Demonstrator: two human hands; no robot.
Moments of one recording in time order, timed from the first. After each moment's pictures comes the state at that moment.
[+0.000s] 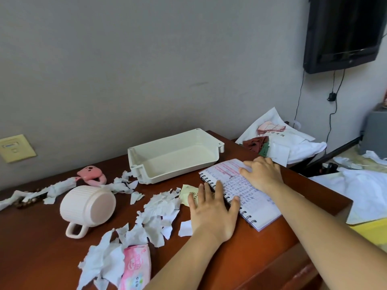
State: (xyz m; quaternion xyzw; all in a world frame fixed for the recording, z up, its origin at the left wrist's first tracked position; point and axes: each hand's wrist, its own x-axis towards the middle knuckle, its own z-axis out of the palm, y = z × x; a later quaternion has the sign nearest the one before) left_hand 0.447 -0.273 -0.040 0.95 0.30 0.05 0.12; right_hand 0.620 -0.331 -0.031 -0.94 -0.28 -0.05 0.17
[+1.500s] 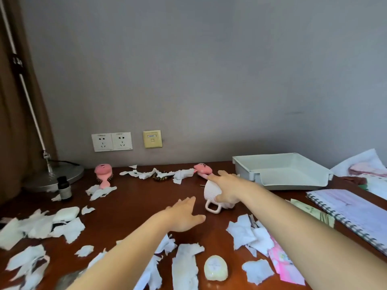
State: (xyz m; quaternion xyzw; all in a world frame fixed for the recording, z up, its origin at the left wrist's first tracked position) left_hand 0.147 -0.088 0.023 0.90 0.39 -0.07 0.17; right_hand 0.300 -0.144 0.063 -0.79 -0.61 0.01 -0.03
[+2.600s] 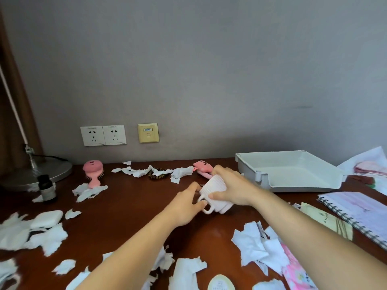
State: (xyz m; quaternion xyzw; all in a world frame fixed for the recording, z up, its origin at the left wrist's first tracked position) left_hand 0.176 -0.042 0.002 0.87 0.32 0.18 0.32; right_hand 0.329 -0.119 0.043 -0.73 -0.64 0.06 0.21
